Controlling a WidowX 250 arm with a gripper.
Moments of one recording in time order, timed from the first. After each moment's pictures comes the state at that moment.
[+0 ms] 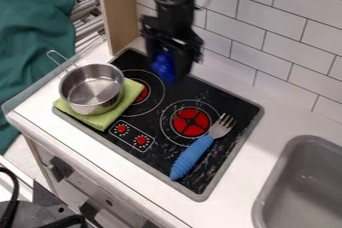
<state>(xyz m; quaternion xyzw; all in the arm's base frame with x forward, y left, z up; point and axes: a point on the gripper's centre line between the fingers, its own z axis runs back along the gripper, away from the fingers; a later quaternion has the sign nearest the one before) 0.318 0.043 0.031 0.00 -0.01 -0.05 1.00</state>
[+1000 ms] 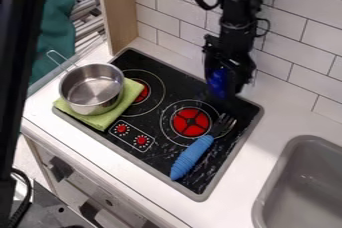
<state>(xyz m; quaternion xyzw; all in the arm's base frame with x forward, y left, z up) 0.378 -0.012 -0.015 -0.01 0.02 -0.18 0.98</state>
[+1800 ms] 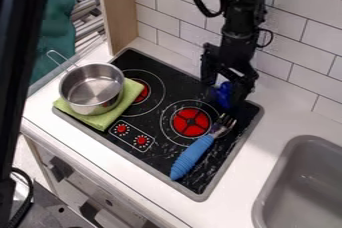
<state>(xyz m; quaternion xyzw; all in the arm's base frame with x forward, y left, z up) 0.364 -0.011 -0.016 0.00 0.03 -0.14 0.99</state>
